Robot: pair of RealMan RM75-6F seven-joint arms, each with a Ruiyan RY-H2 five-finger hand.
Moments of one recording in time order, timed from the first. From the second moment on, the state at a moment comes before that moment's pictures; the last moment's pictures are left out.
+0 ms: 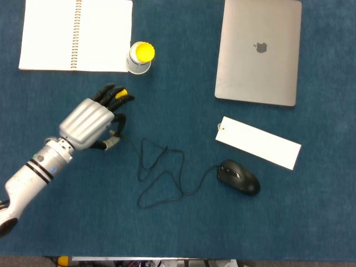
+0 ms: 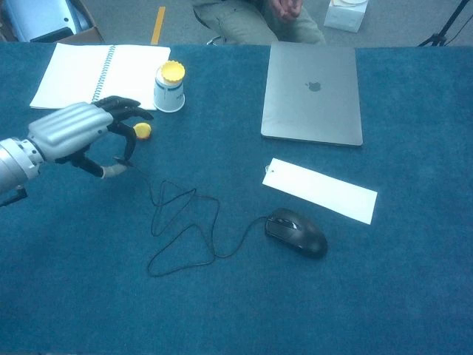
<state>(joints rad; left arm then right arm) -0.62 -1.38 0.08 -1.39 1.63 1.11 -0.11 0.05 -1.07 0.09 -1.57 -1.47 1.49 0.10</state>
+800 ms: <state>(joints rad) -0.52 -1.11 0.00 -1.82 1.63 1.28 0.02 0.06 -1.09 0.08 -1.53 -1.48 1.49 0.16</state>
